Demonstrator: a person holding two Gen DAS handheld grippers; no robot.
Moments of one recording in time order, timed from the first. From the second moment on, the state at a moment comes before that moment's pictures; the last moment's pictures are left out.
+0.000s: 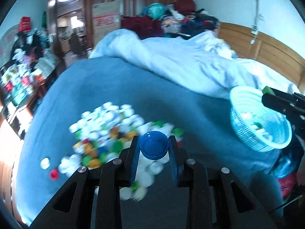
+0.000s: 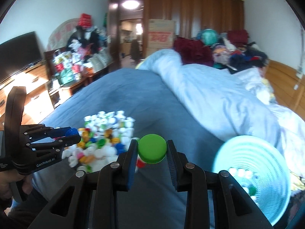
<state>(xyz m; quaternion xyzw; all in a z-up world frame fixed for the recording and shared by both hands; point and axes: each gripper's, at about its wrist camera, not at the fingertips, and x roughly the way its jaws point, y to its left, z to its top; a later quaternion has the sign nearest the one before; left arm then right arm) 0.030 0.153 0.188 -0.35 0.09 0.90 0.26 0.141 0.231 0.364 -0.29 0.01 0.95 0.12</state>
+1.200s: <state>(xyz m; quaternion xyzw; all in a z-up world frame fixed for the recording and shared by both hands) 0.090 0.449 0.253 -0.32 0.18 0.80 0.47 0.247 0.431 0.374 -0.34 0.09 0.89 0.29</state>
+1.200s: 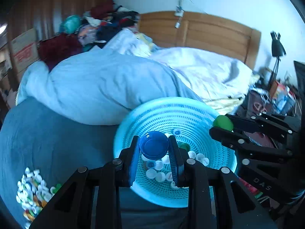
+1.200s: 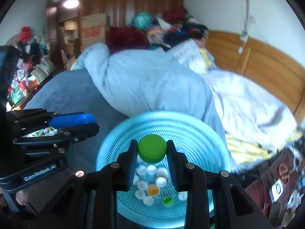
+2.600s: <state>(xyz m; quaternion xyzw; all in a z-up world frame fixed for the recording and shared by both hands) 0.099 0.530 0.208 -0.38 0.26 0.75 0.48 0.291 0.487 0.353 -0.31 0.17 0.87 0.34</state>
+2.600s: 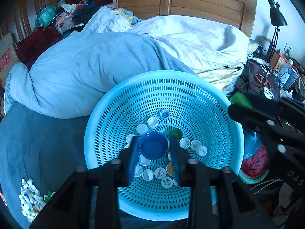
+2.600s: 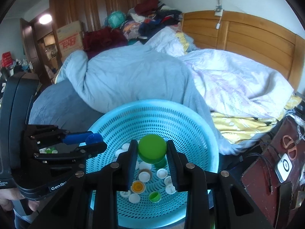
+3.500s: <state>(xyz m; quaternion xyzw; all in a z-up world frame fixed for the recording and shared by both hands) 0.065 0.402 0.254 -0.32 0.17 0.81 0.45 0.297 0.365 0.399 -0.21 0.10 0.93 0.28</state>
